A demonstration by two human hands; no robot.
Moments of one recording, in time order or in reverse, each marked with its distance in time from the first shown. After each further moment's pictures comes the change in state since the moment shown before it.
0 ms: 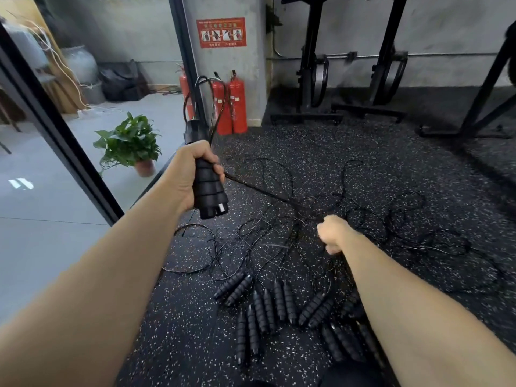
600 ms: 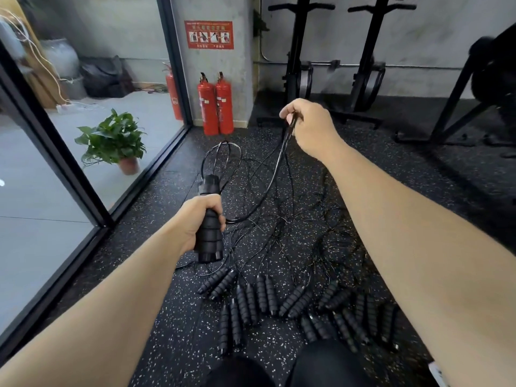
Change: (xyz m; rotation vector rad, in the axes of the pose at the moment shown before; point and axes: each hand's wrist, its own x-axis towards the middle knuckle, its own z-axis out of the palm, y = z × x) left_hand -0.043 -0.070 -0.008 0.192 -0.011 -0.251; right_hand -0.051 -0.101 -0.137 0.292 0.499 -0.735
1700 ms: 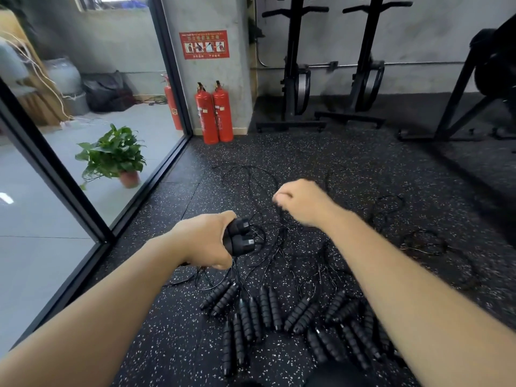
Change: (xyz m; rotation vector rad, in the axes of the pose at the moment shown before) left_hand -0.021 0.033 0.032 1.585 -0.154 0.210; right_hand -0.074 0.035 0.023 -0.236 -0.453 0.180
